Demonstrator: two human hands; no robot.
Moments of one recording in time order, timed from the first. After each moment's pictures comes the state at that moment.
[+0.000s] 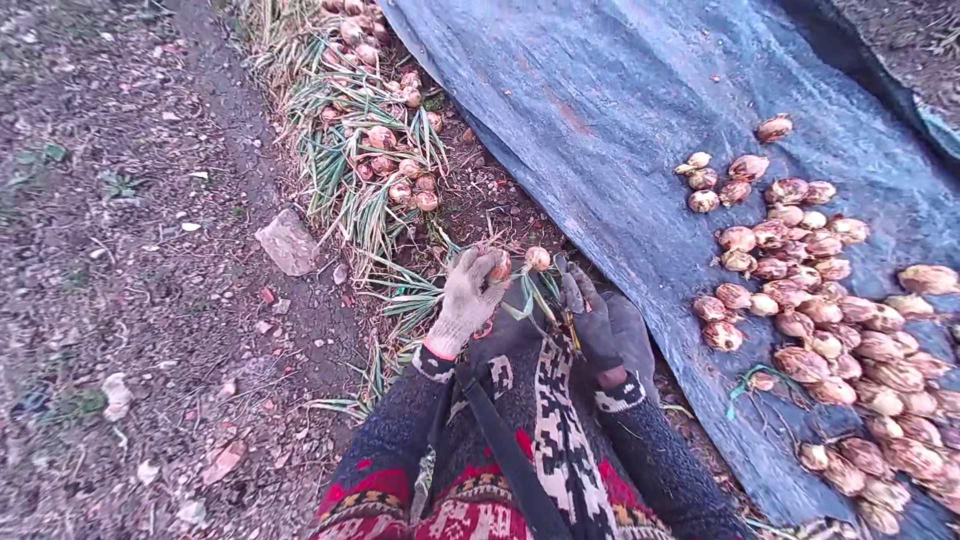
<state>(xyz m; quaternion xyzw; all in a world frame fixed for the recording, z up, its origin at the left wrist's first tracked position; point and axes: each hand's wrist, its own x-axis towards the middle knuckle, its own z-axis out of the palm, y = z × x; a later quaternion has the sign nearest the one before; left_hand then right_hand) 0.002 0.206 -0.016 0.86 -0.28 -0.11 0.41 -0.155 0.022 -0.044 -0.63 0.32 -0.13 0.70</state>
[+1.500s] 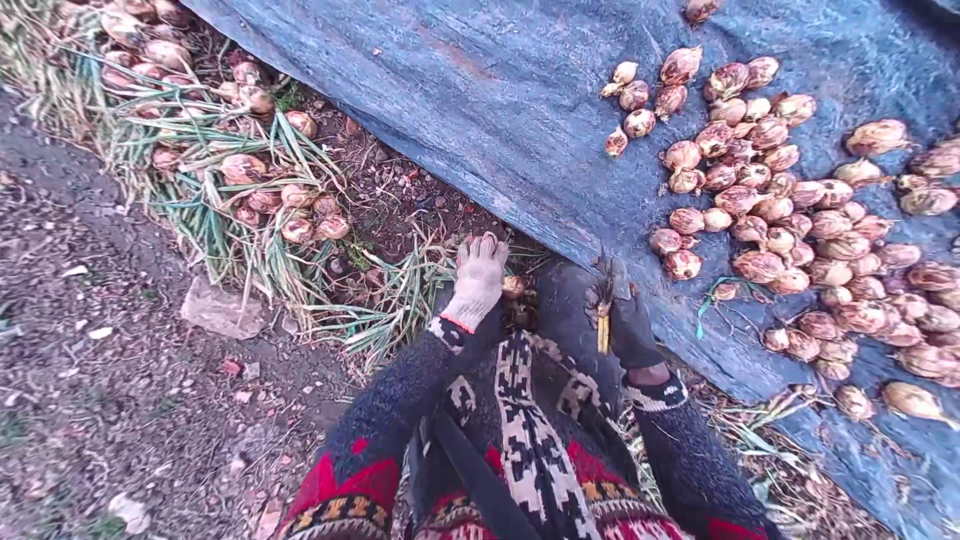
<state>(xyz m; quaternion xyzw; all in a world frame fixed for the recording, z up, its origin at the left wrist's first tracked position) -0.013 0.035 -0.132 0.85 -0.48 -0.24 -0.03 -0.241 -0.101 -0.068 -0.38 0.50 -0.13 0.77</state>
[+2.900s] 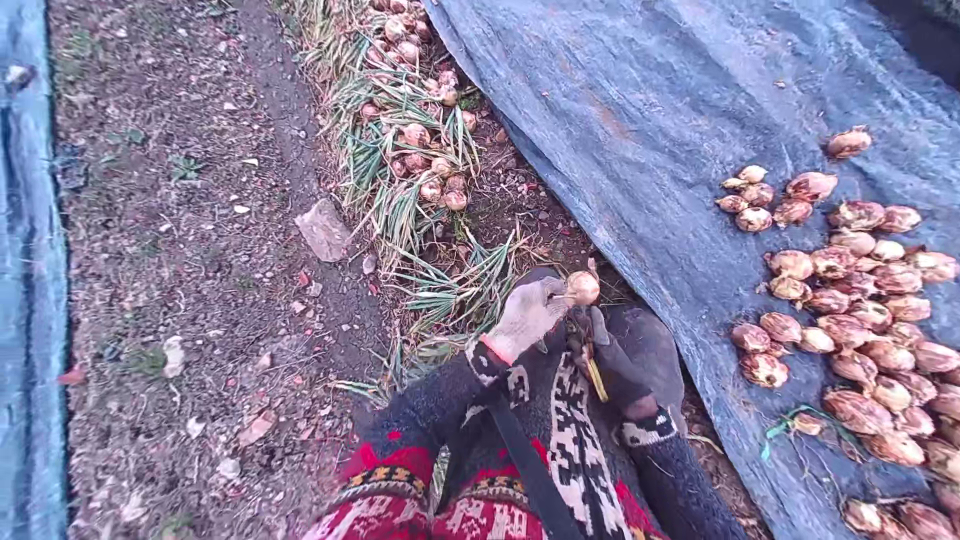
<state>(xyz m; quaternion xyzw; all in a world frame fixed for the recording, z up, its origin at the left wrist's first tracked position) -0.023 0.155 -0.011 0.85 -0.23 -0.34 0.33 -0.187 0.027 -0.064 -0.46 0.34 0.11 0.82</state>
